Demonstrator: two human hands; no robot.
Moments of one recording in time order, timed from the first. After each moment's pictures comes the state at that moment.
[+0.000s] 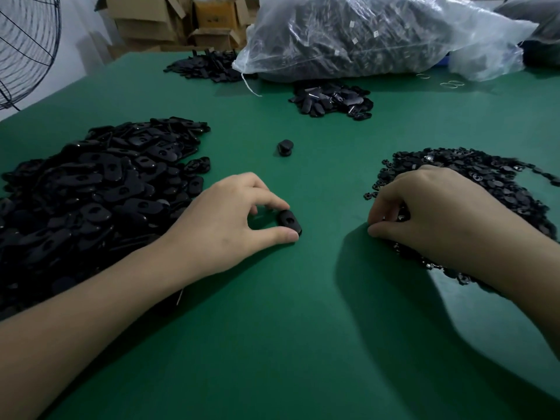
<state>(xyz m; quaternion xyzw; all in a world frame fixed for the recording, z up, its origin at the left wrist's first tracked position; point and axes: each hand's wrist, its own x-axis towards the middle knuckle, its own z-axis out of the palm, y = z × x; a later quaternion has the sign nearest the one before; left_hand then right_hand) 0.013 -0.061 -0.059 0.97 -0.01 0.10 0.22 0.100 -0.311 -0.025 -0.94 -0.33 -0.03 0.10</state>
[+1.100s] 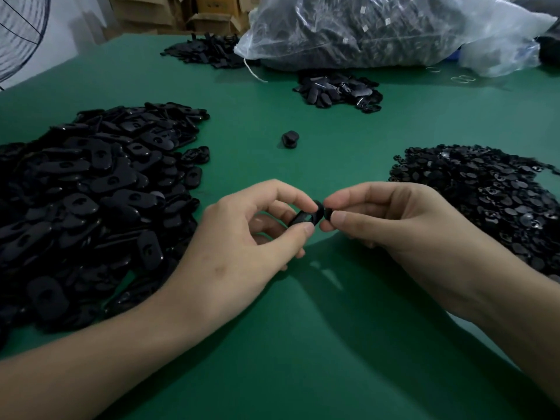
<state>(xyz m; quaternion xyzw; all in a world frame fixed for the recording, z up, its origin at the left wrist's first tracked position) -0.010 -0.092 -0.079 0.80 0.01 0.15 0.58 0.078 -0.279 -0.056 -0.66 -0.20 0.26 0.68</state>
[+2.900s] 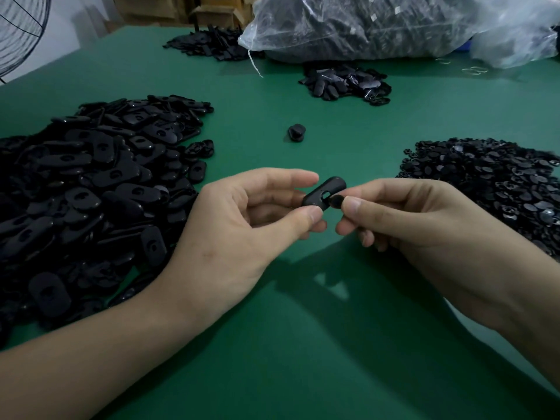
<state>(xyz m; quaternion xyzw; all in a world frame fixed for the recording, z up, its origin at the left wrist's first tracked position) -0.011 -0.093 -0.070 0.71 0.01 0.17 0.68 0.070 -0.278 -0.049 -0.68 -0.23 0.25 0.65</state>
